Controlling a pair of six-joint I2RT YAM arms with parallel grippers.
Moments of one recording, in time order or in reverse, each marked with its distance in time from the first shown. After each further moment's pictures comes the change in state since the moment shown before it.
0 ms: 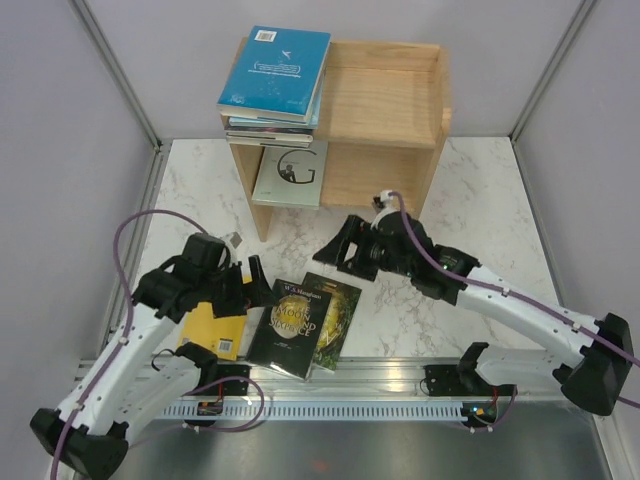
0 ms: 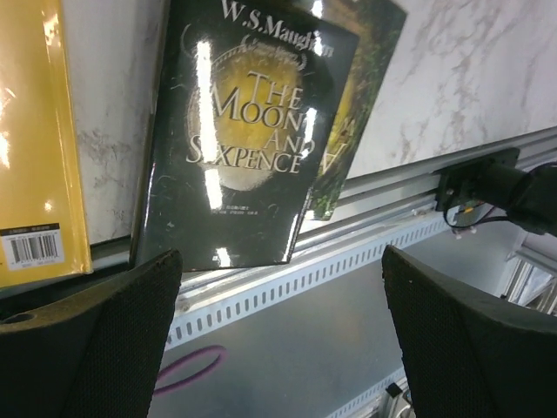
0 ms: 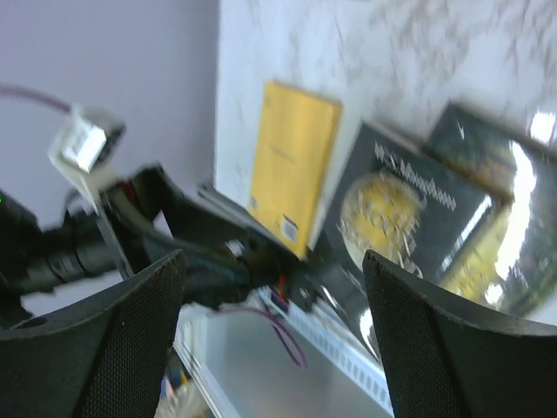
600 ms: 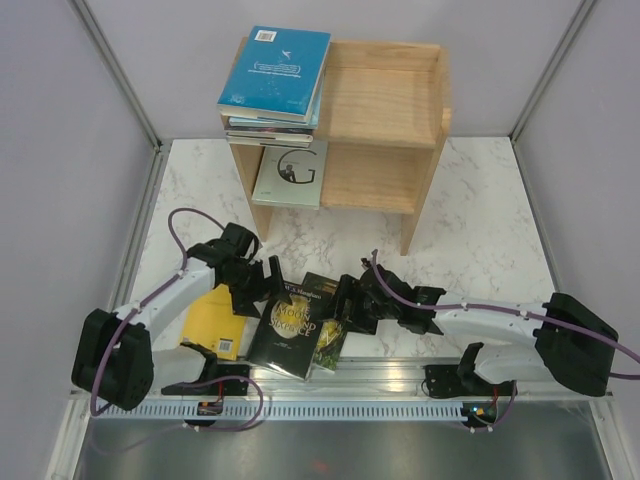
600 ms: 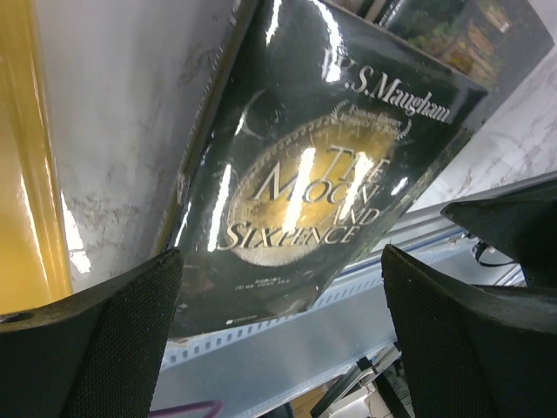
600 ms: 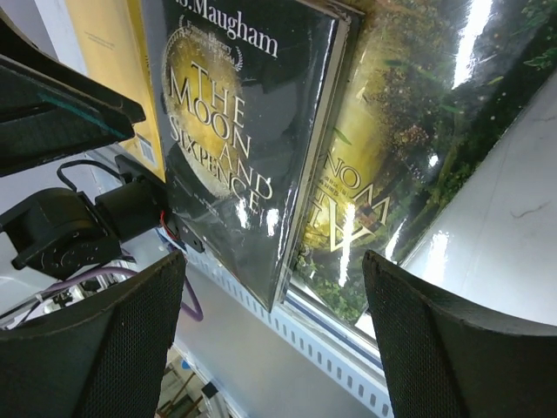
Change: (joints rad) left arm 0.046 0.426 -0.184 0.281 0.093 0.000; right arm 0.214 0.069 -0.463 0.235 -0.035 0.156
